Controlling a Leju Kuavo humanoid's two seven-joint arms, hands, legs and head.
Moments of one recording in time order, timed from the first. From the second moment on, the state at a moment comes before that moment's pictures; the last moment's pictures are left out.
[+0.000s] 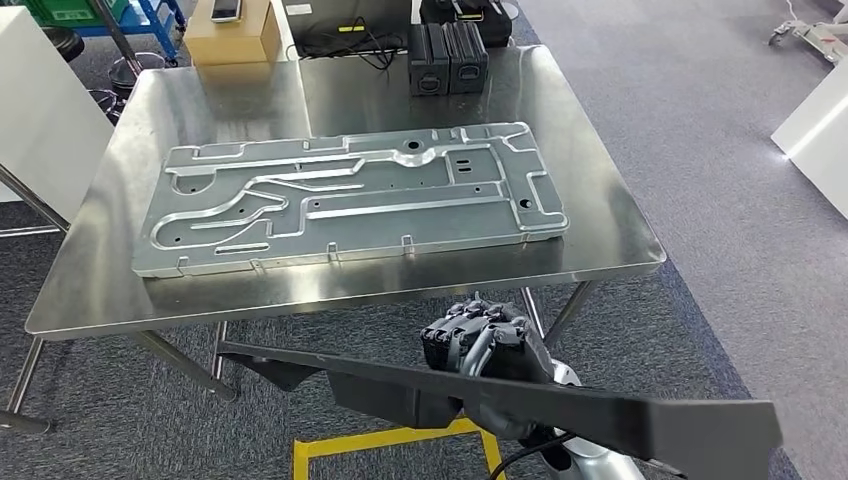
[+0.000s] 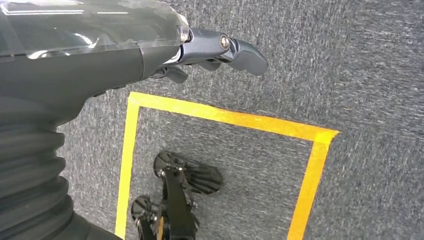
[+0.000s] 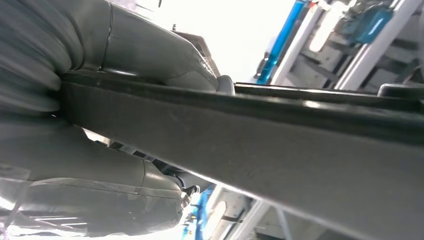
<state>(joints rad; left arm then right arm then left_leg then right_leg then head) -0.09 0.02 1.34 -0.23 -0.97 -0.05 -0.38 -0.18 -0.05 0.49 -1.87 -0.07 0.44 -0.62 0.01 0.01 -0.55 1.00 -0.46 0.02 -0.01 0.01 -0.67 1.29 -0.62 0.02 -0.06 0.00</state>
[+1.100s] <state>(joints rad) -0.08 0.00 1.34 -0.23 -0.98 -0.06 -0.42 -0.60 -0.13 0.28 -1.50 0.72 -0.26 -0.45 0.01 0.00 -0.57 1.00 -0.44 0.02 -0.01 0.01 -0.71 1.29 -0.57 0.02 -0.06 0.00</state>
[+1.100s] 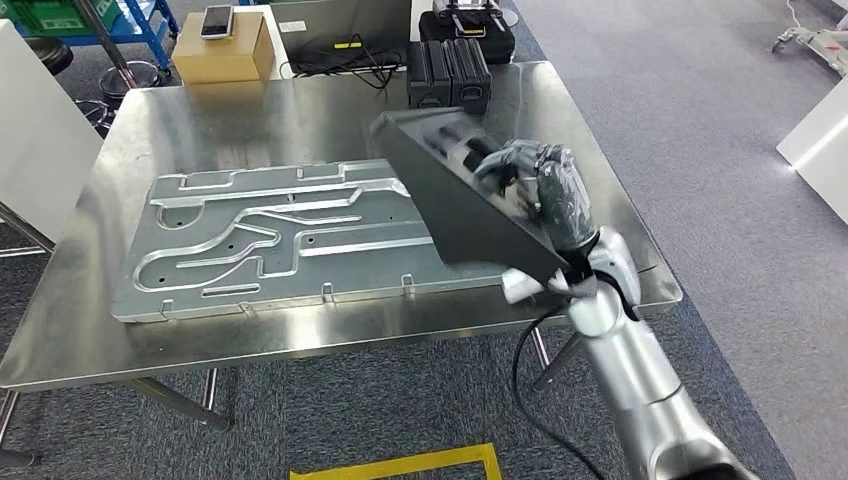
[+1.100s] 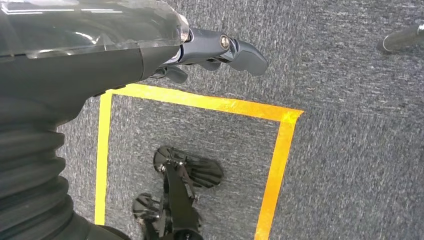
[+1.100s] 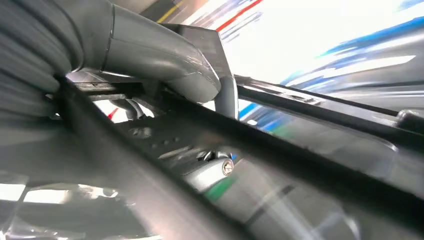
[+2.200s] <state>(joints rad) -0.12 -0.01 1.29 -0.23 -1.02 -0.08 -0.48 -1.07 0.06 0.52 -0.36 1.44 -0.25 -0.04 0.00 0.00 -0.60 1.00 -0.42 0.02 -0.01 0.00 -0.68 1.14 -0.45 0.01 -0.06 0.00</state>
